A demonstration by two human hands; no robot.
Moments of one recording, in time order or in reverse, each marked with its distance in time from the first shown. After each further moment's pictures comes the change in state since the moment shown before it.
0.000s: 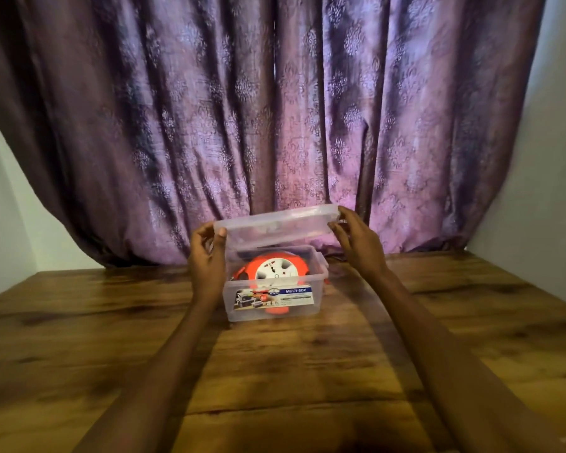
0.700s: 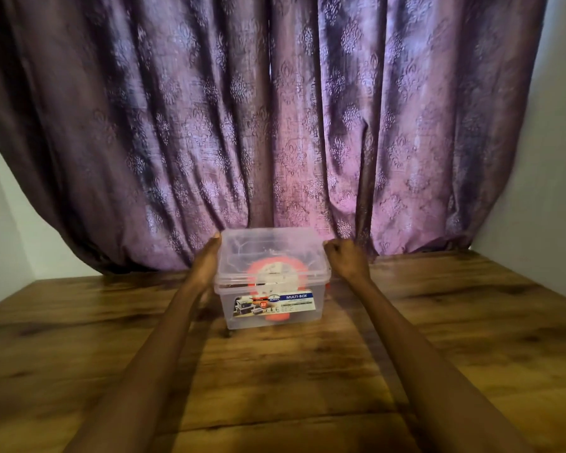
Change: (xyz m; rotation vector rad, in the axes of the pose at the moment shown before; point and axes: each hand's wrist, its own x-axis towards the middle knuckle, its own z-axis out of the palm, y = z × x) left_hand 0.050 -0.040 -0.005 -0.030 -0.416 -0.523; right_hand -0.002 0.012 0.046 -0.009 -0.188 0.452
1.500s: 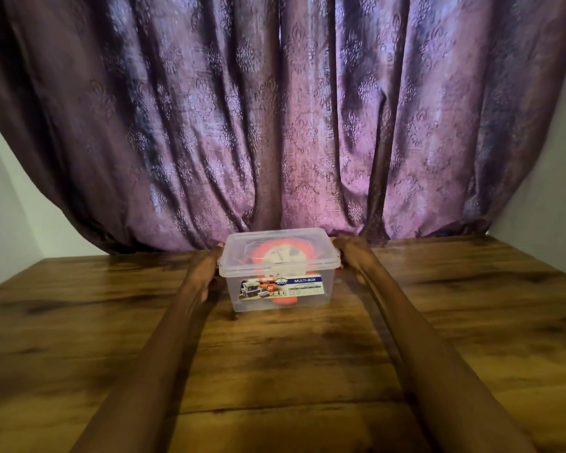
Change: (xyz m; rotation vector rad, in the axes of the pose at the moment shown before) left_hand 0.001 -0.048 -0.020 0.030 0.237 -0.208; right_hand -0.013 0.003 0.012 0.704 -0.226 0.341
